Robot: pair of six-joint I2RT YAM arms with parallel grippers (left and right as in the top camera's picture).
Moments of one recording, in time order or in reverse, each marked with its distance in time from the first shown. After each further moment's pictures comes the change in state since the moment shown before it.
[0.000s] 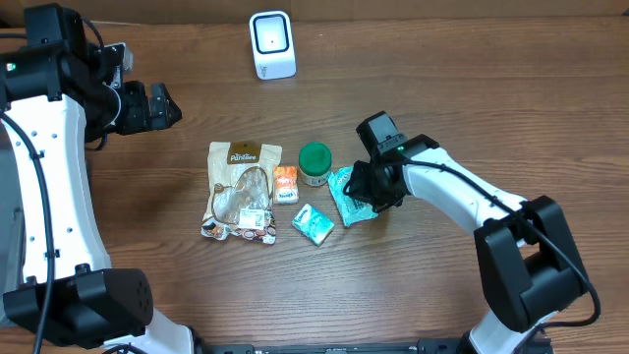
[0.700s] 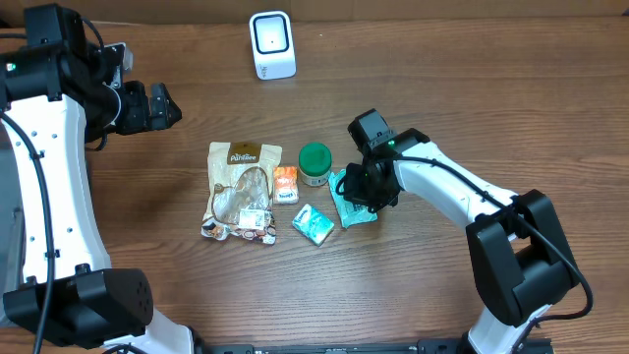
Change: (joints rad) left arm 0.000 0.000 0.000 0.000 0.000 0.000; right arm 0.024 0.029 0.030 -0.040 -0.019 -0.011
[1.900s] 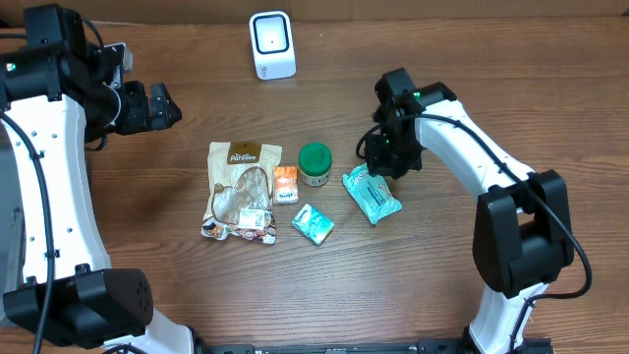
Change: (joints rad) left arm 0.000 0.000 0.000 0.000 0.000 0.000; right arm -0.149 0.114 0.311 -0.293 -0.010 -0.330
